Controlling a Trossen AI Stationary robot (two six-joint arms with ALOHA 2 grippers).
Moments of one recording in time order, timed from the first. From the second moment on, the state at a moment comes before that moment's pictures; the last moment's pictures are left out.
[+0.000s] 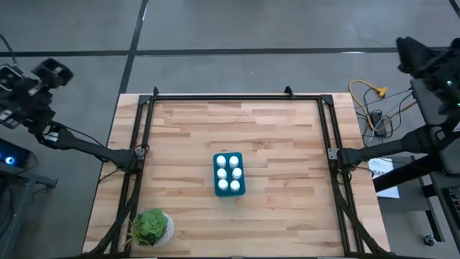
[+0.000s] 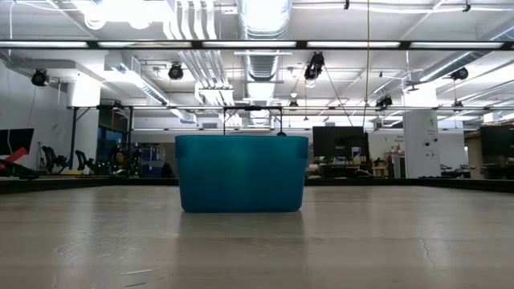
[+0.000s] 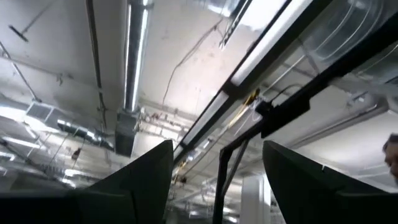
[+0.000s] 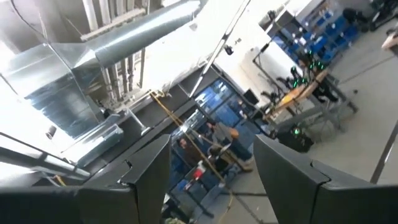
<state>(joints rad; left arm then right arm) -0.23 0.48 1.32 0.01 -0.07 -0.19 0.03 0.78 1.82 -0.59 0.64 0.54</state>
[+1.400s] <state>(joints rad) -0.23 0.13 1.17 0.02 -0.07 -0.10 -0.20 0.39 1.74 -0.36 -0.05 0.33</state>
